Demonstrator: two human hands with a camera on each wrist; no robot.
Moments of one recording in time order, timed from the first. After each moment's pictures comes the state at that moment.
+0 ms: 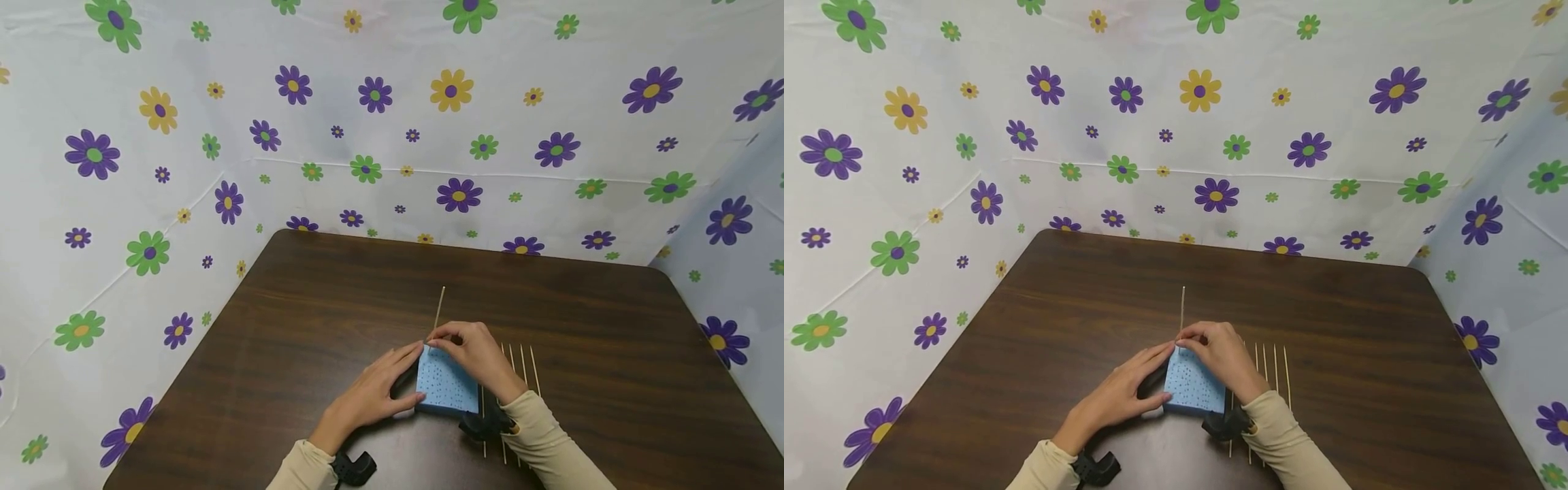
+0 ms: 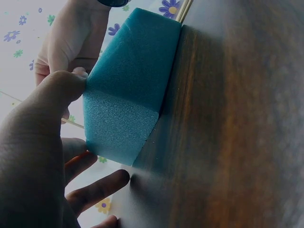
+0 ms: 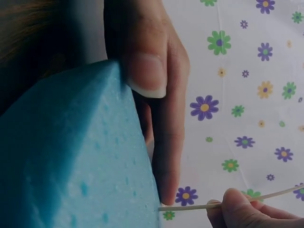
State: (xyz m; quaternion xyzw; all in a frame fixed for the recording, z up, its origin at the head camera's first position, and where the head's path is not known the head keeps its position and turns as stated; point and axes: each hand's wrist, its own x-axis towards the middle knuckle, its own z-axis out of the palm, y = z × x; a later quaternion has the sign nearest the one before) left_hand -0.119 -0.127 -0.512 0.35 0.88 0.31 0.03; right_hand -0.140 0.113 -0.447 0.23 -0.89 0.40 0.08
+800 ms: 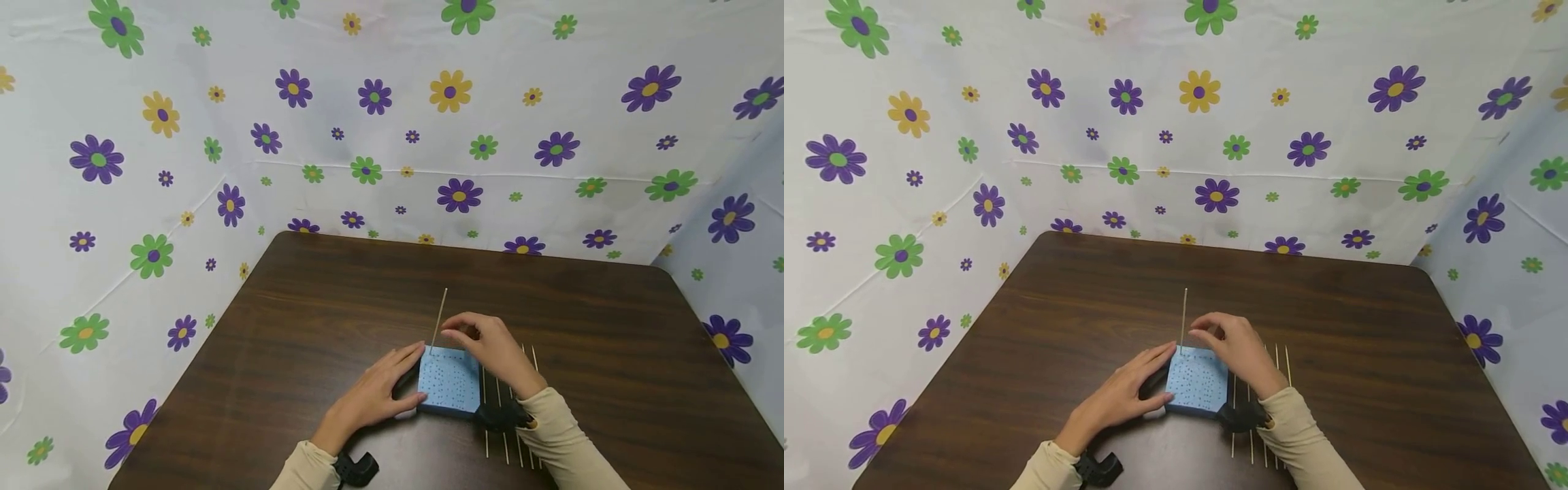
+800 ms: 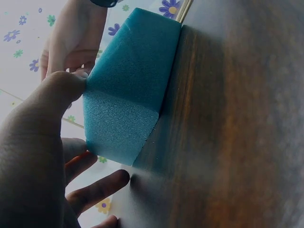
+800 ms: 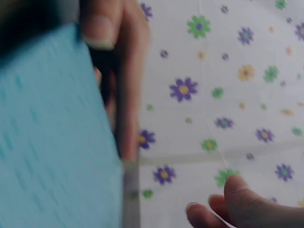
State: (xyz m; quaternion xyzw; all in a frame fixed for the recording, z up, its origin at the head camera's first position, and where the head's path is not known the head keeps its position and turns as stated) left_hand -0.118 -0.127 -0.508 0.37 0.88 0.30 0.01; right_hand -0.141 0.136 -0.435 0.18 -0.90 0.39 0.05
